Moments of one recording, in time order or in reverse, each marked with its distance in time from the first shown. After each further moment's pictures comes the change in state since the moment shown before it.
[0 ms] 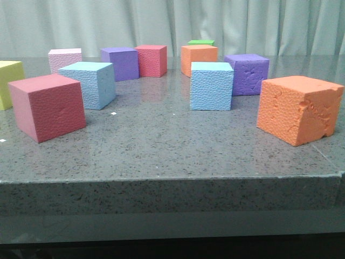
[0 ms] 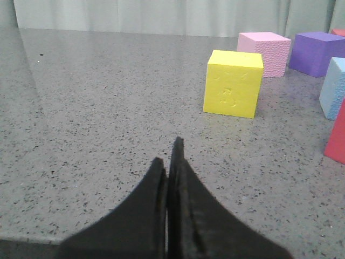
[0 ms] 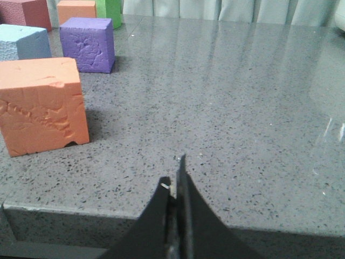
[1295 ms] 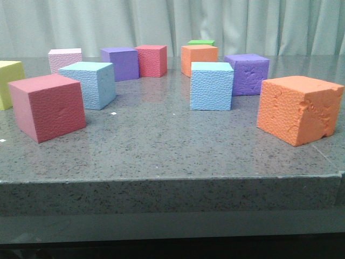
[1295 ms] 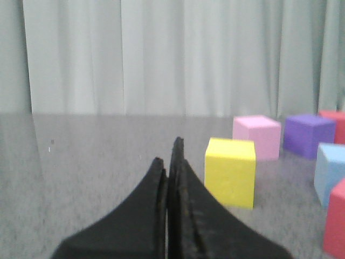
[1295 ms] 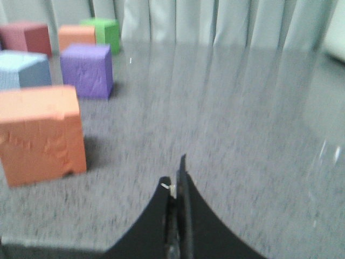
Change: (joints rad) left arm 0.000 0.000 0.000 0.026 -0.284 0.000; right arm 0.000 0.000 0.000 0.000 -0.097 0.000
